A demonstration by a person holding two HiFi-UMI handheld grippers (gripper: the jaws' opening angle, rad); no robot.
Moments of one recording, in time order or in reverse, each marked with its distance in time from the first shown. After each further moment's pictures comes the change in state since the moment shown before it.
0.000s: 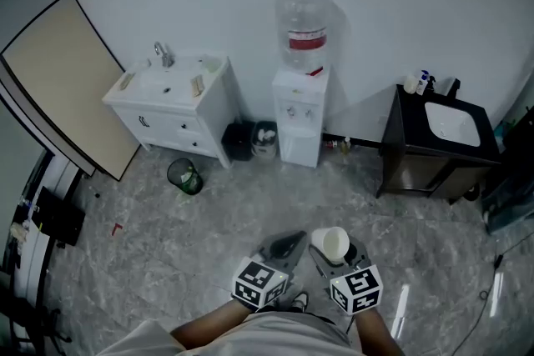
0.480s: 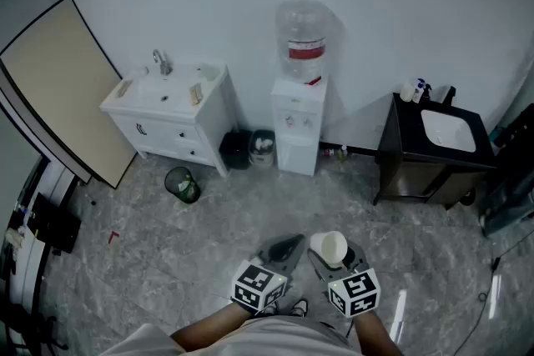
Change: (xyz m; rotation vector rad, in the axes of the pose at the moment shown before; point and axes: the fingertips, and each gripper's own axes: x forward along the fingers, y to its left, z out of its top) left arm -0.016 0.017 0.007 0.004 -0.021 -0.004; right arm 0.012 0.018 0.006 -0.020 0.004 -0.018
